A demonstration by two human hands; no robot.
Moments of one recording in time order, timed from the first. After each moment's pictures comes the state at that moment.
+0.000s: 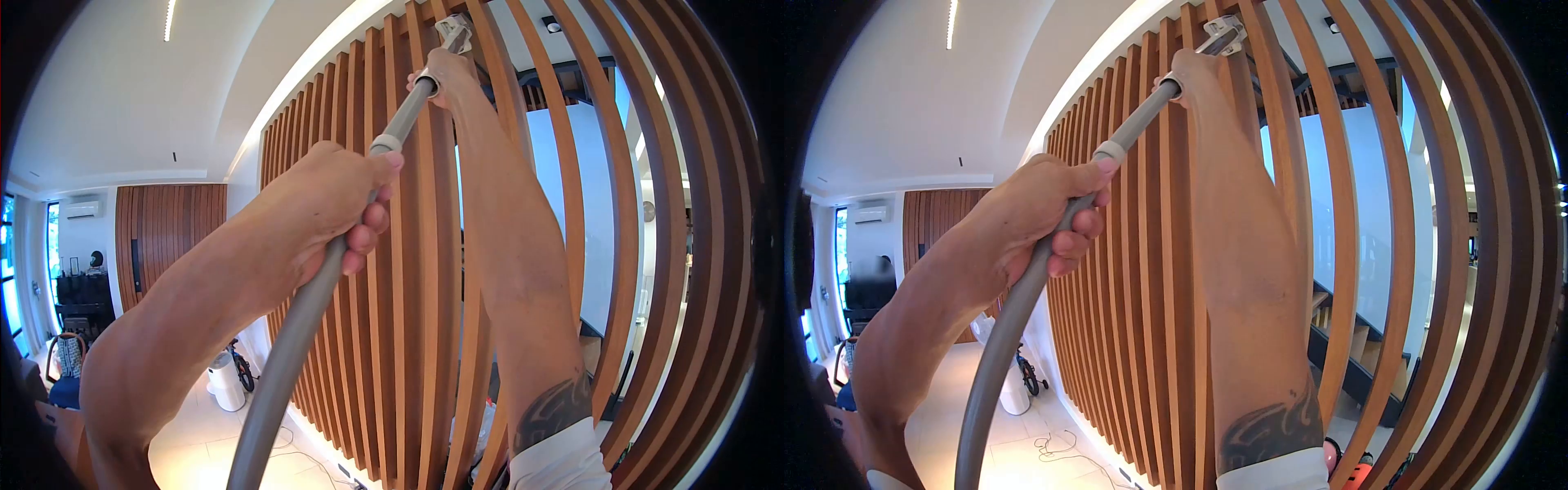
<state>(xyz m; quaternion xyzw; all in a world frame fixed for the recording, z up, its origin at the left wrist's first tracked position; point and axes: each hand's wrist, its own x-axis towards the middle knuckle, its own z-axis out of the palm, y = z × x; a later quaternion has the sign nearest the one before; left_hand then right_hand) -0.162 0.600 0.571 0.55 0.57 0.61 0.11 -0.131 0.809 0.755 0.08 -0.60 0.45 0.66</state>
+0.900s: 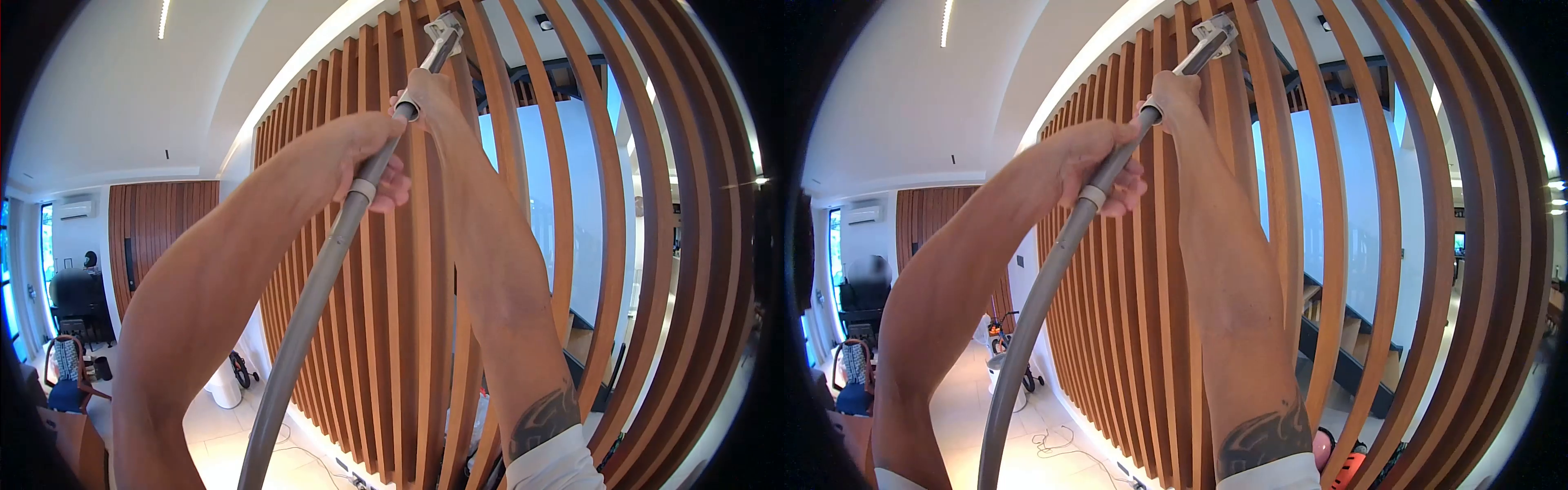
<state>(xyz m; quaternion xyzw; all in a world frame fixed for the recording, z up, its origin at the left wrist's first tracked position) -0.181 0.653 0.630 0.50 0.63 0.58 0.15 -0.148 0.795 0.722 0.03 -0.59 0.46 0.66</state>
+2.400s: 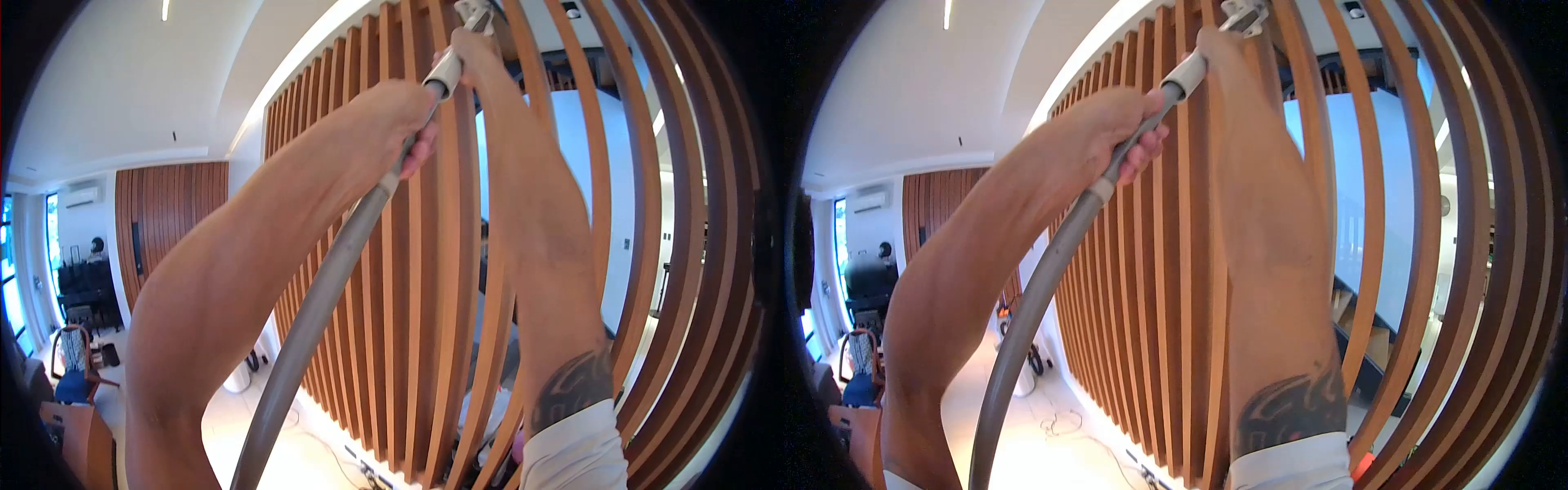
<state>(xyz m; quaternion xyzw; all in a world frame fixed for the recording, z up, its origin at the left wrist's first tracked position) -0.202 0.681 0.623 0.51 0.55 0.64 0.13 -0.163 0.861 0.779 0.05 -0.61 0.41 0.67</state>
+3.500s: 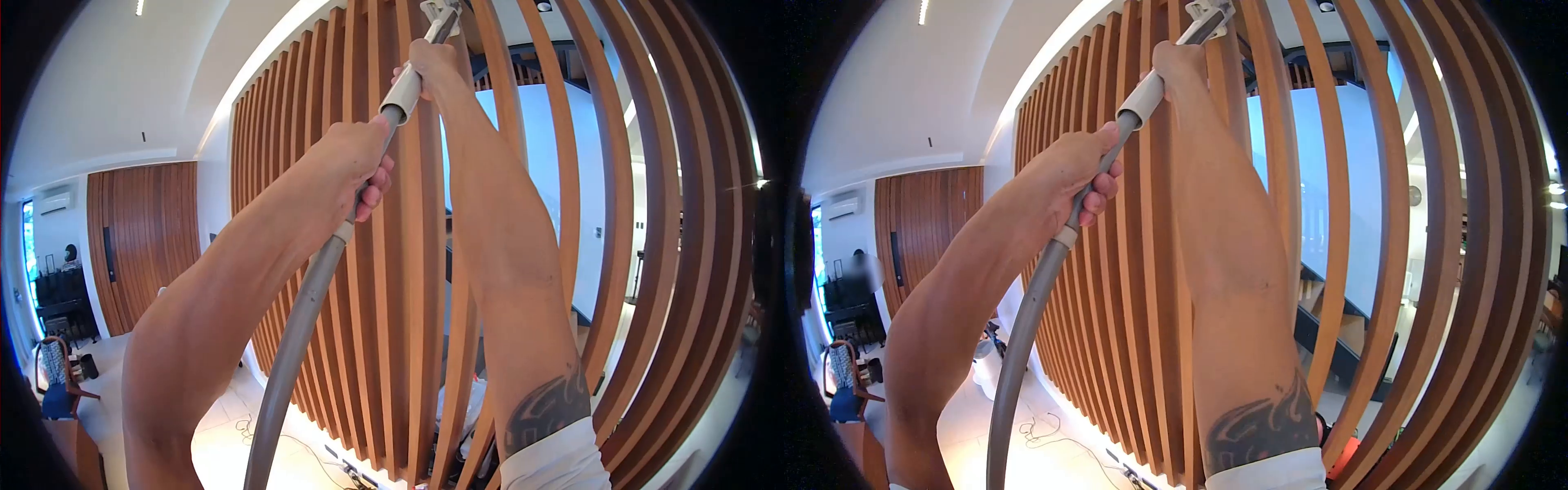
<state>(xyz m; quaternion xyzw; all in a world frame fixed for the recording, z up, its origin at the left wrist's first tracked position) -0.210 0.694 0.558 0.51 0.57 0.64 0.12 -0.172 0.858 0.708 0.02 -0.60 0.38 0.70</state>
